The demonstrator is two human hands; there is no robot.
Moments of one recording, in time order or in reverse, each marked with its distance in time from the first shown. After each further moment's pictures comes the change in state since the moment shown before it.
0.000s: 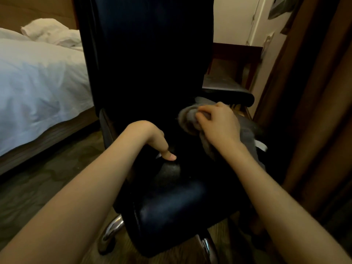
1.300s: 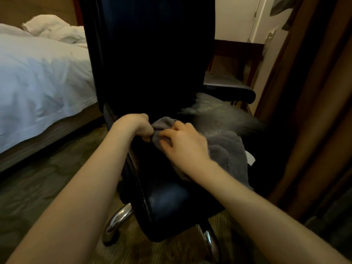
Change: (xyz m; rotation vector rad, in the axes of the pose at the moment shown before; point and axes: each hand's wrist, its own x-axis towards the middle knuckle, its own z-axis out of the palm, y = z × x) left_hand 0.008 -0.044 0.016 -0.198 0.358 -0.064; right_hand -0.062 -0.071 0.027 -0.170 -0.204 -0.250
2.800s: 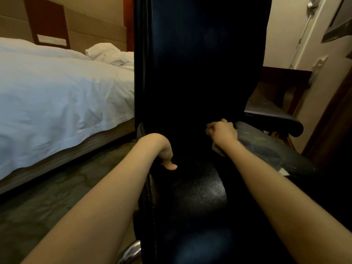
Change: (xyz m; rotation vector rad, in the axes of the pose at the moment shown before) left_hand 0.037 -0.018 -0.024 0.107 -0.286 -0.142; right_hand 0.181 0.119 0.087 0.069 -0.105 0.181
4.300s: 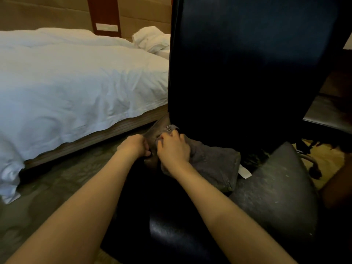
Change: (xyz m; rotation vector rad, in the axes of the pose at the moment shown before) left_hand 0.011 -0.008 -0.001 -0.466 0.350 -0.451; right_hand -0.049 -0.098 0.000 0.192 -0.121 -0.296
